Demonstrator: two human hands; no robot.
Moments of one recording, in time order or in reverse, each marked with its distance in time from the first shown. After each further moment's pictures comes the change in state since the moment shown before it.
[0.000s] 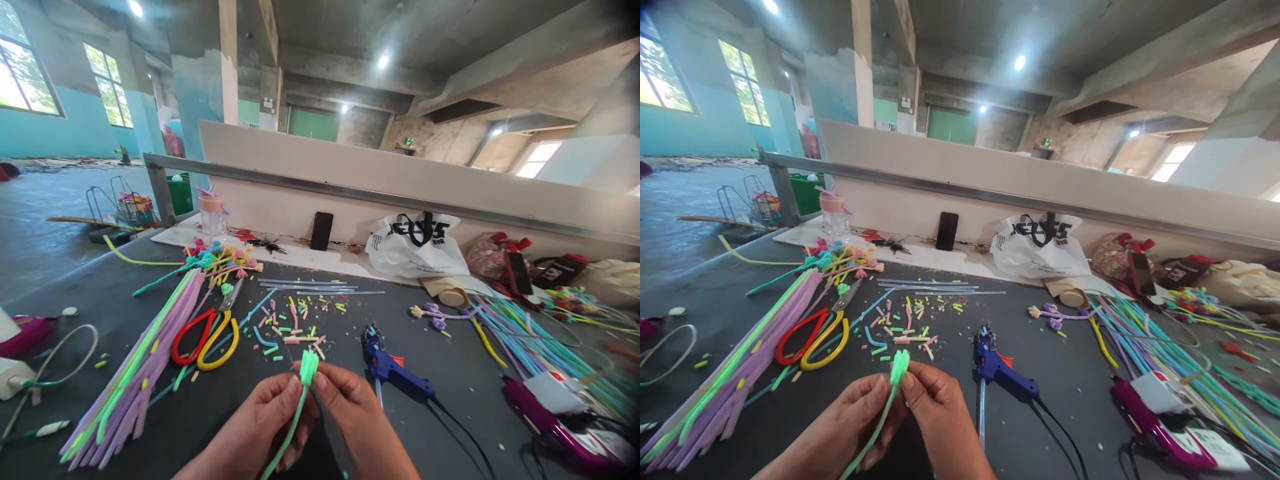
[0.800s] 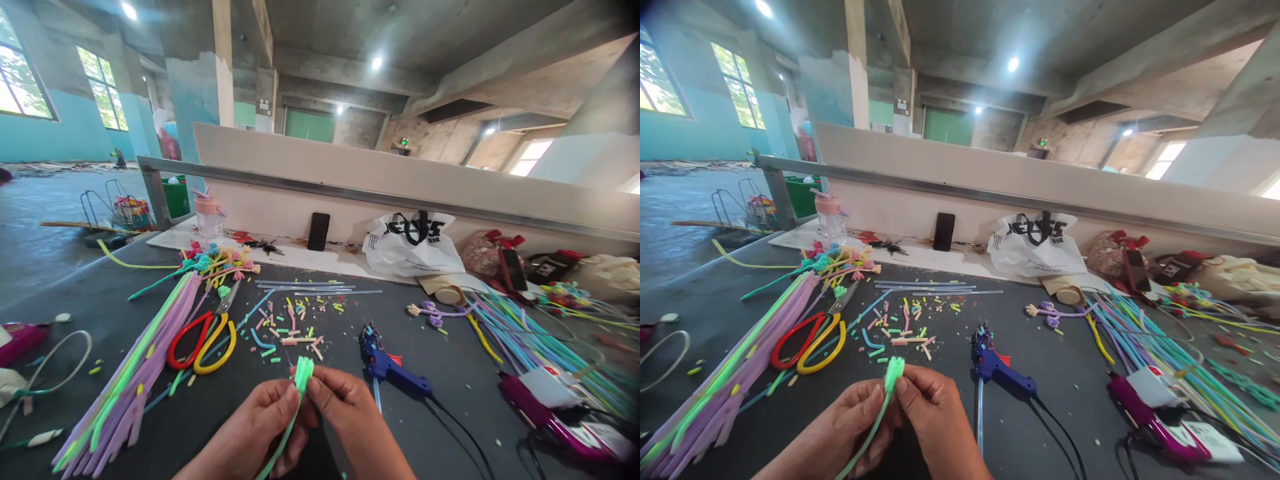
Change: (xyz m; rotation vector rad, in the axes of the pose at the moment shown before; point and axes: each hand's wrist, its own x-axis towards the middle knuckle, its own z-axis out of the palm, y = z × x) left_hand -0.001 0.000 -0.004 0.024 -0.079 -0.063; right_hand 0.002 0.000 0.004 0.024 -0.040 -0.035
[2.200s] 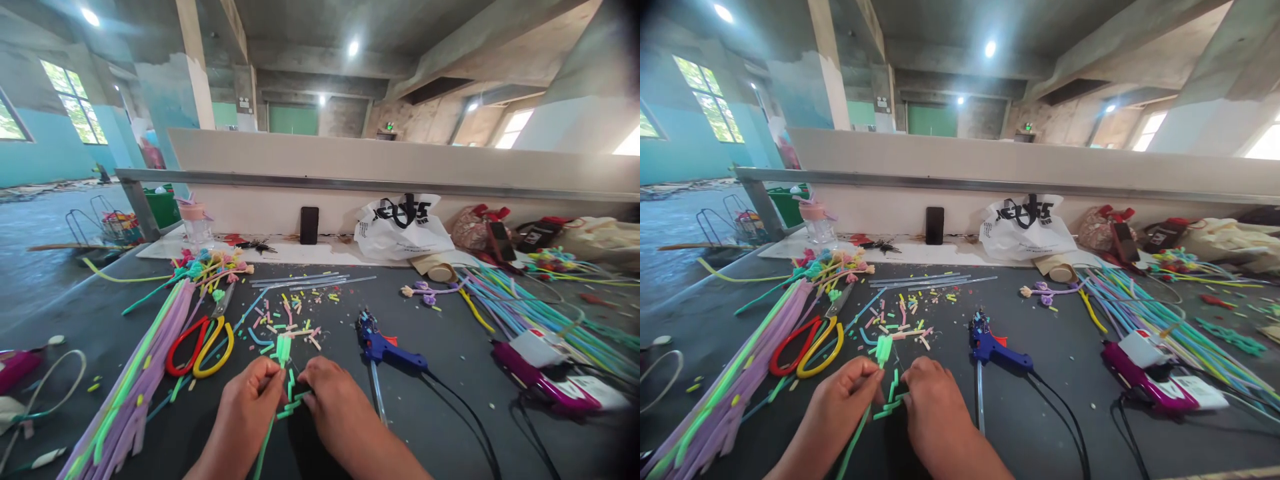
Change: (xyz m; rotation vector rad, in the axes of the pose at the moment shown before) left_hand -0.003 0.011 -0.004 0.820 0.641 0.175; right_hand -0.005 0.025 -0.012 -1.100 0.025 -0.088
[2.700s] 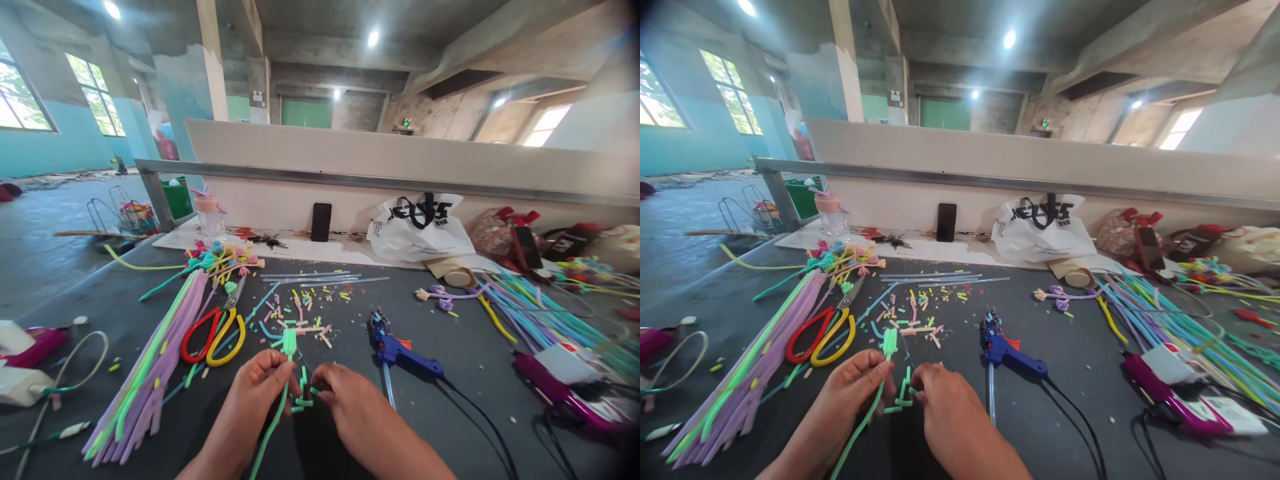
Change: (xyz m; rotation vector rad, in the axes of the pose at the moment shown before) left_hand 0.000 0.002 -0.005 -0.493 -0.114 -0.166; right_hand 0.001 -0.002 -0.018 0.045 -0.149 0.035
